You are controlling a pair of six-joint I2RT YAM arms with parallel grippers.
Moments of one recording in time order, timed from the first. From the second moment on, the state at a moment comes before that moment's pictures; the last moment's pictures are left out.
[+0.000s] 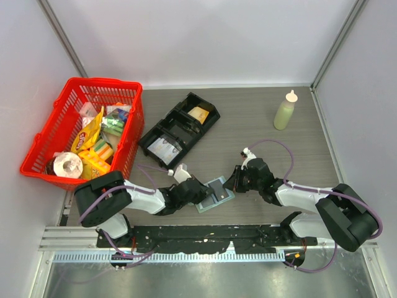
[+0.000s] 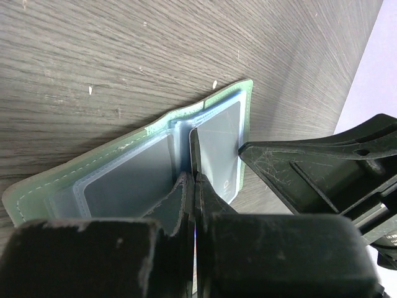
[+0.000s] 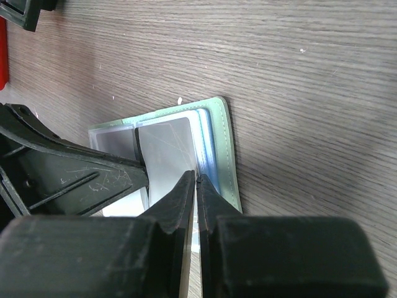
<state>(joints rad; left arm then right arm) -1.12 1.58 0.46 0.46 -0.33 -1.52 0.61 1.25 0.30 0.29 -0.25 0.71</state>
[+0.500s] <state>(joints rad) -1.12 1.46 0.41 0.38 -0.33 -1.55 0.59 1.26 0.29 0.29 -0.26 0.72</state>
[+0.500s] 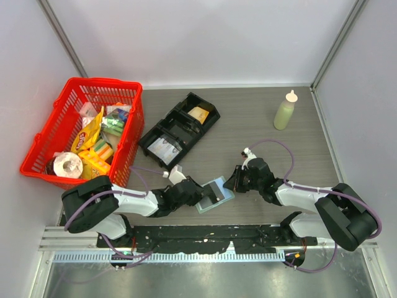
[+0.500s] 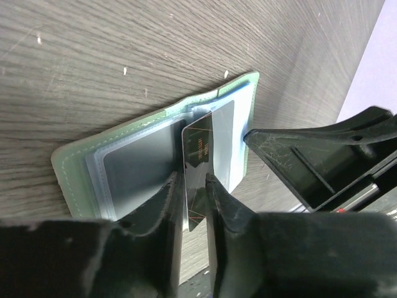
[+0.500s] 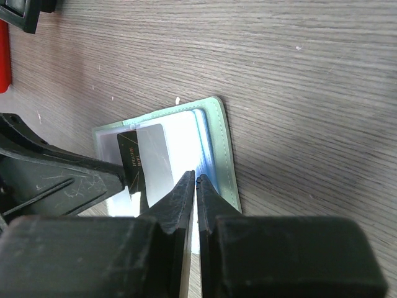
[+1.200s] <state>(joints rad) -1.12 1.53 0.41 0.45 -0.31 -1.60 0.58 1.26 0.29 0.29 -0.26 0.73</state>
